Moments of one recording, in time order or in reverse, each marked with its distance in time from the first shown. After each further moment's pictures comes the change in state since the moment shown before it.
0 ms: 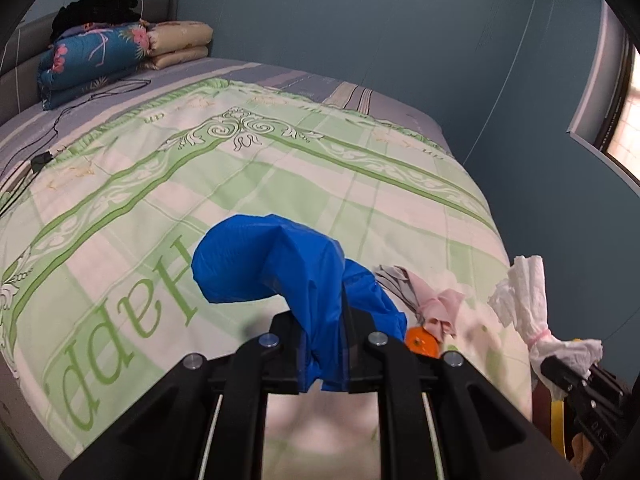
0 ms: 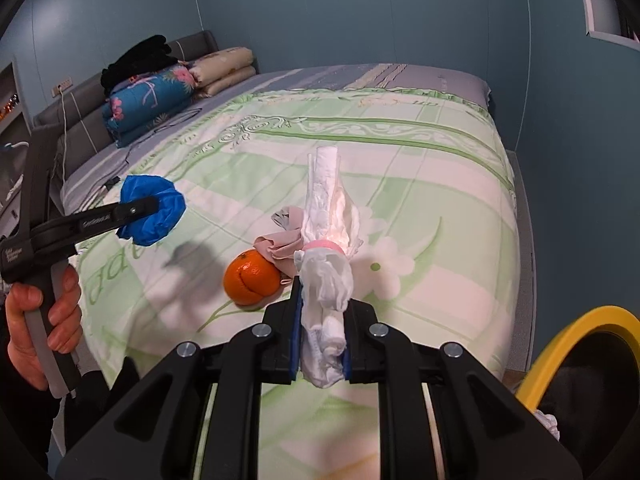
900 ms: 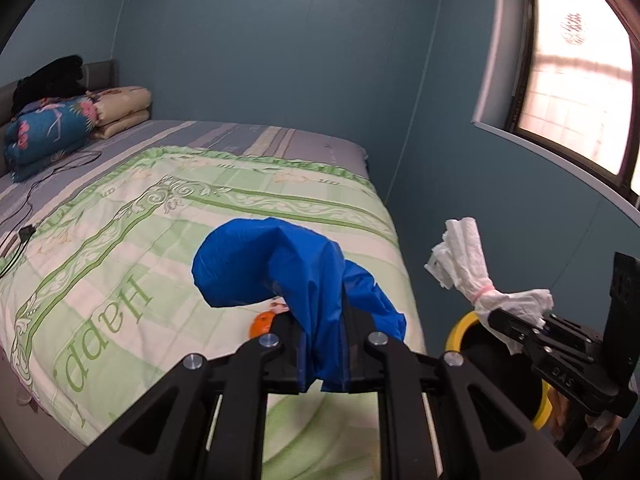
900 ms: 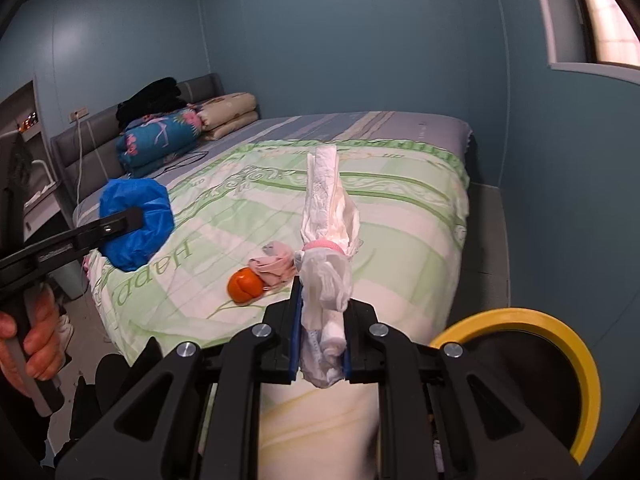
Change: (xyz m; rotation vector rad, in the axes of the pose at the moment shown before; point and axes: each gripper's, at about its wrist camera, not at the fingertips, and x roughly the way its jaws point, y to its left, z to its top) left arm -0.138 -0.135 -0.039 0.202 -0.141 -0.142; right arm -0.130 -0.054 -0.015 -0.005 -0.166 -0.028
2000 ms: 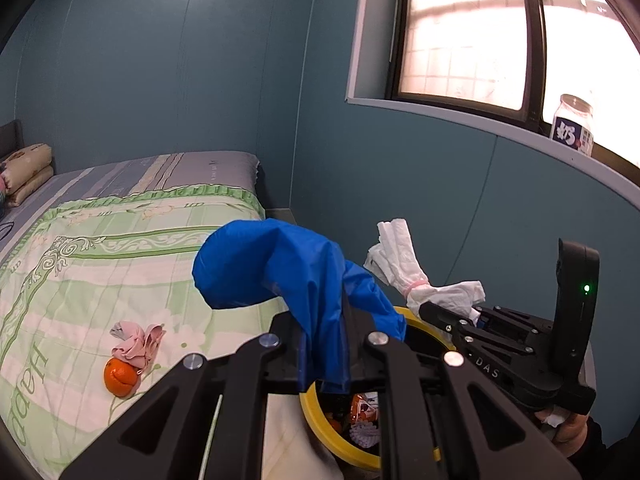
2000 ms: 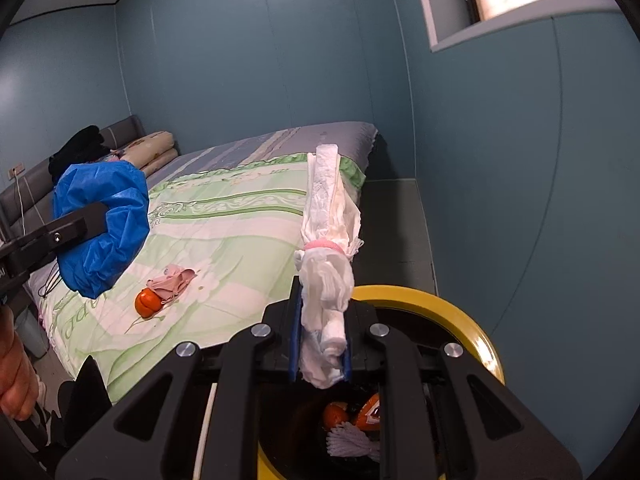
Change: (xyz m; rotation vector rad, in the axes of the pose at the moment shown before) left arm 0.025 -0.186 -0.002 0.240 -0.007 -0.263; right arm -0.059 -0.121 -0.036 0.188 -0.071 -0.226
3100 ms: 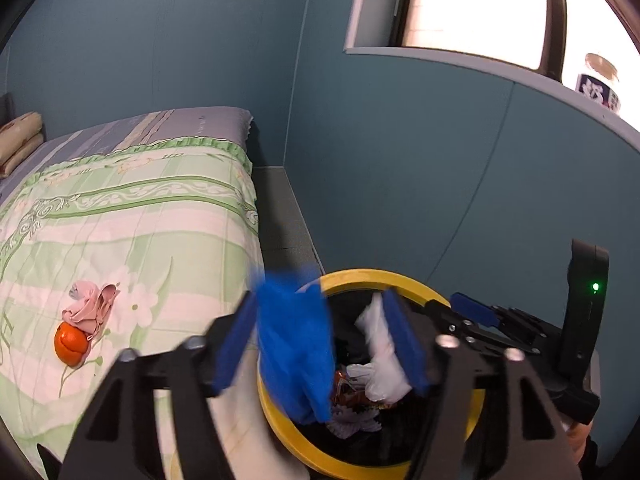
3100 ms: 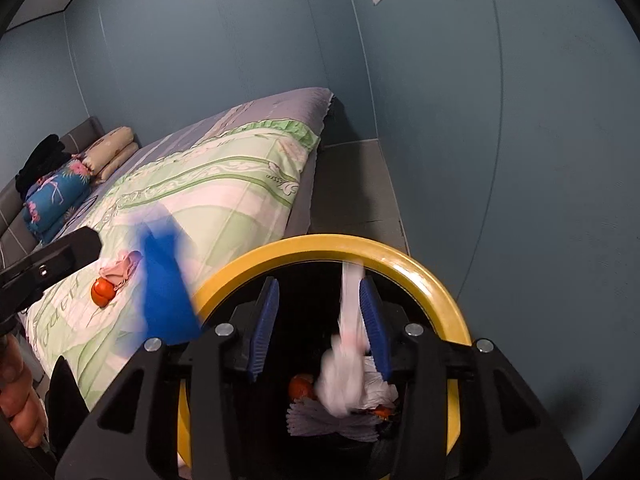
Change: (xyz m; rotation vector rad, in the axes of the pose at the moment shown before) left arm 0.071 -0.019 -0.028 -0.060 0.132 -0.006; right arm 0.028 -0.054 -0.026 0.120 0.098 -0.098
